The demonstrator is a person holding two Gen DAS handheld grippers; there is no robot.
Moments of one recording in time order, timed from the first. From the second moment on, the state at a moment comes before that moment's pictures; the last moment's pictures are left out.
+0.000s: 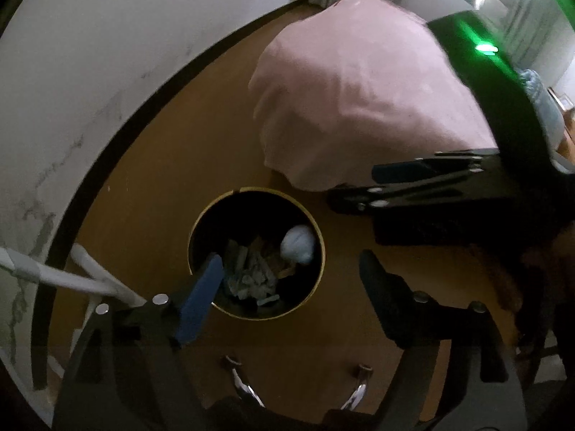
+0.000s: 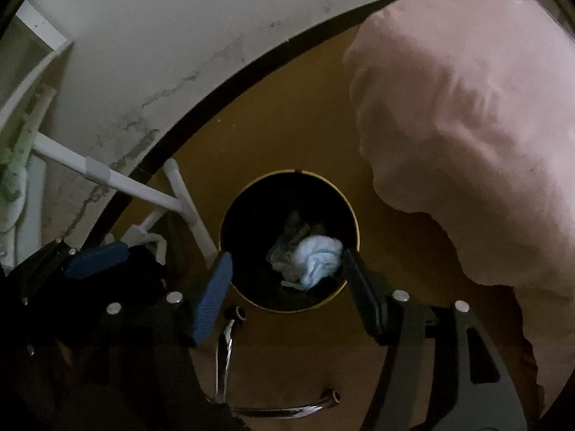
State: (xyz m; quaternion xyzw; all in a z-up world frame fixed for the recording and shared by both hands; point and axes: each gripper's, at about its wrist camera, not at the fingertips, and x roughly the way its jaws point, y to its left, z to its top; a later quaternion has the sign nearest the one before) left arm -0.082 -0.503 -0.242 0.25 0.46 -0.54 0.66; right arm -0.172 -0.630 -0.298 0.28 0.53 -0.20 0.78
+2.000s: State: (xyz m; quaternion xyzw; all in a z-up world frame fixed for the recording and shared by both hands) left arm 0.300 -0.049 -0.110 0.13 0.44 -0.19 0.87; right arm 0.207 -0.213 -0.082 0.04 0.47 0.13 0.87
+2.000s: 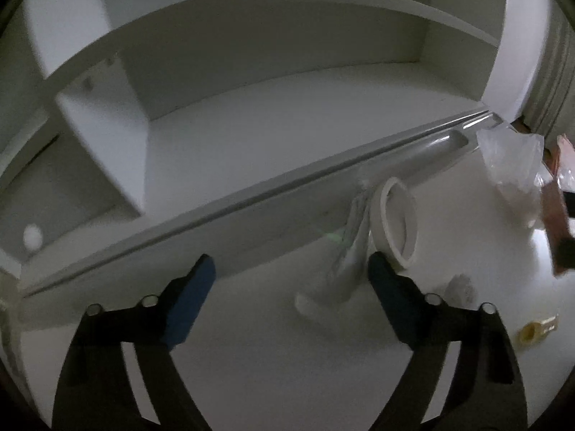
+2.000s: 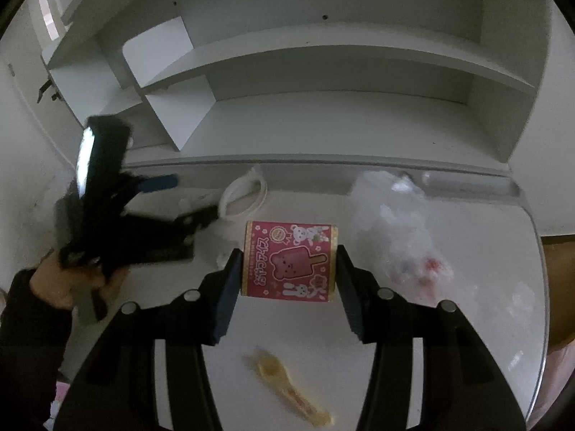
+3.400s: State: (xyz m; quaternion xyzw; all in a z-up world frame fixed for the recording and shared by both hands) left arm -0.099 -0.442 -0.122 0.22 0.41 -0.56 0.69; right arm -0.189 -0.590 -0.182 0.25 0.47 -0.20 0.82
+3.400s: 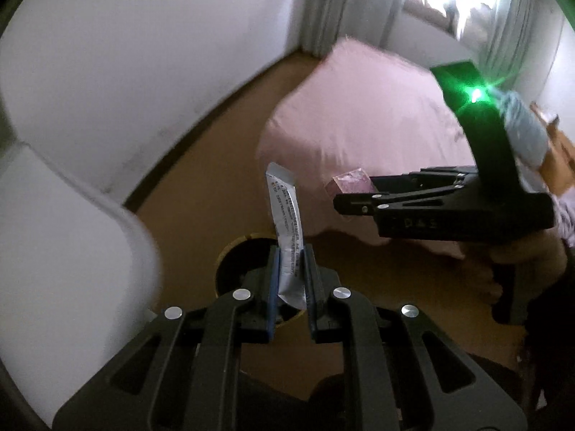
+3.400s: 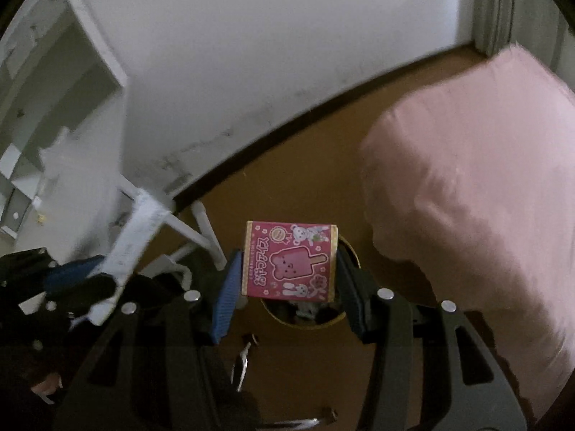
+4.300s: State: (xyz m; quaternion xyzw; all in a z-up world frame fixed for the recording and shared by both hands) left arm -0.050 -0.513 -0.319 0.24 0.54 -0.49 0.64; right arm -0.140 -0.636 -0.347 0.32 0.56 -0.17 0.75
